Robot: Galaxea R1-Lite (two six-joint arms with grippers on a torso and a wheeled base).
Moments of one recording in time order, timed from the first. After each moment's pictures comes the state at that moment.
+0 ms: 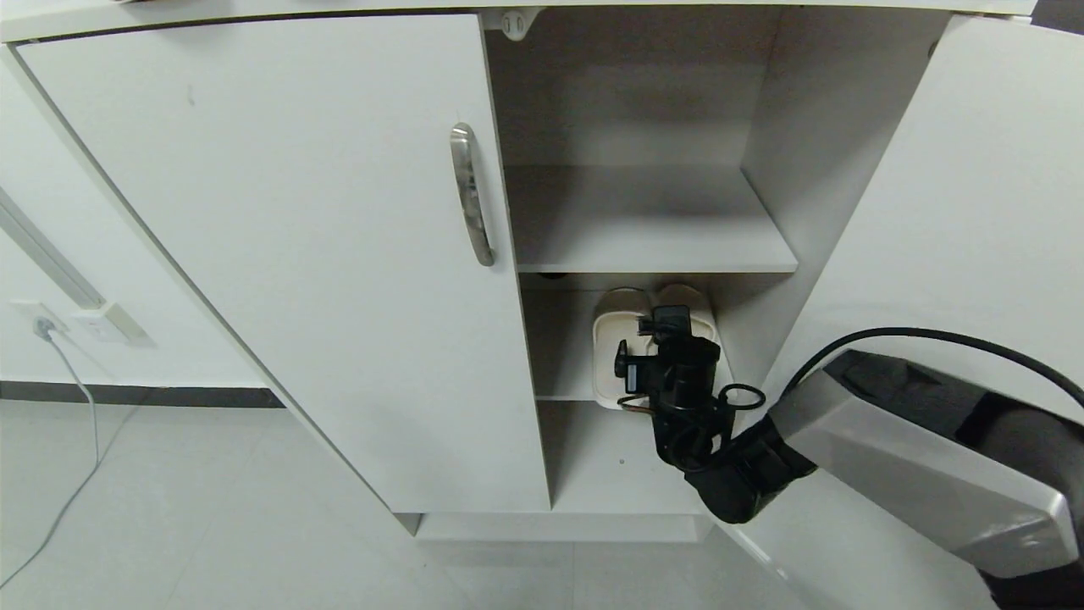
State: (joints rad) left arm 0.00 0.00 0.00 0.00 -0.03 0.02; right arm 0.65 2.41 -1.29 -1.15 -0.68 -0.02
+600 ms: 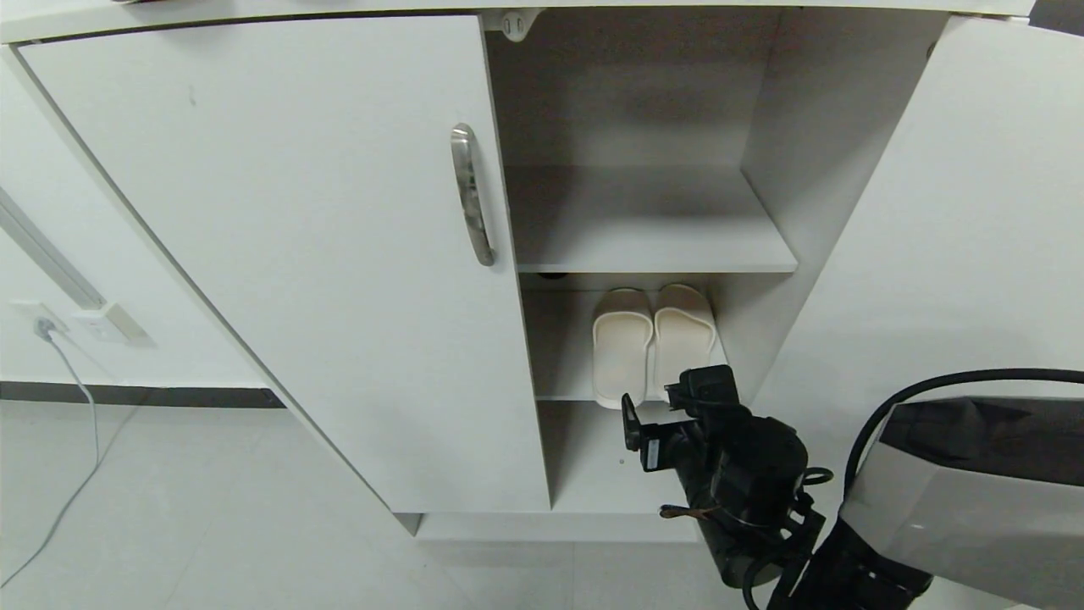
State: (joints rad) left arm 0.00 0.00 0.00 0.00 -0.02 0.02; right arm 0.80 2.21 -0.70 -1.56 -0.64 -0.02
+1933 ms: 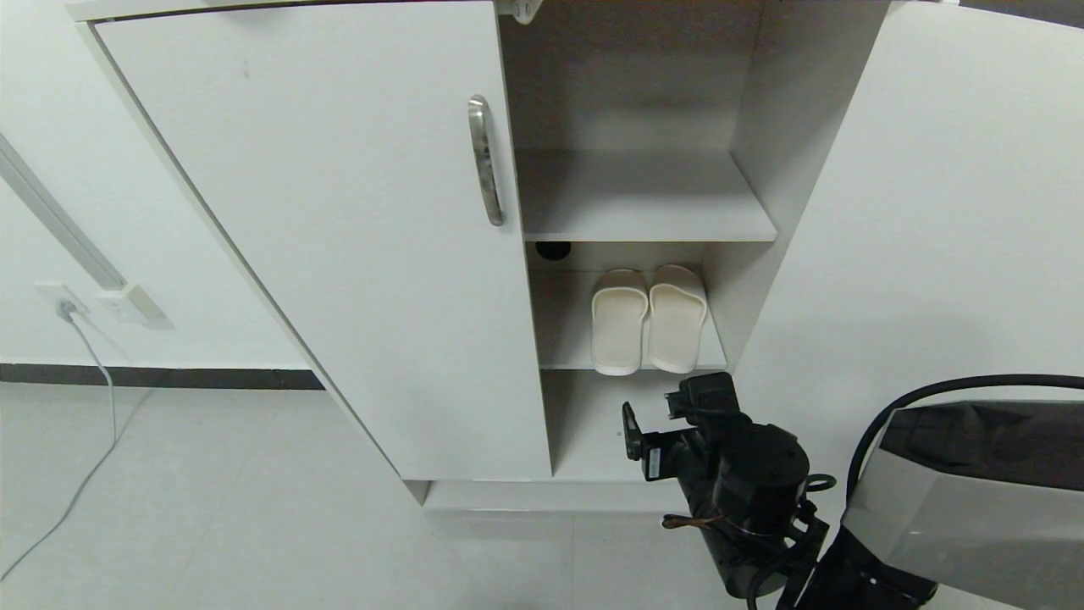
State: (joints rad) left arm 0.00 0.00 0.00 0.00 -0.02 0.02; right arm 0.81 2.21 -0.67 -1.56 -0.64 -0.02
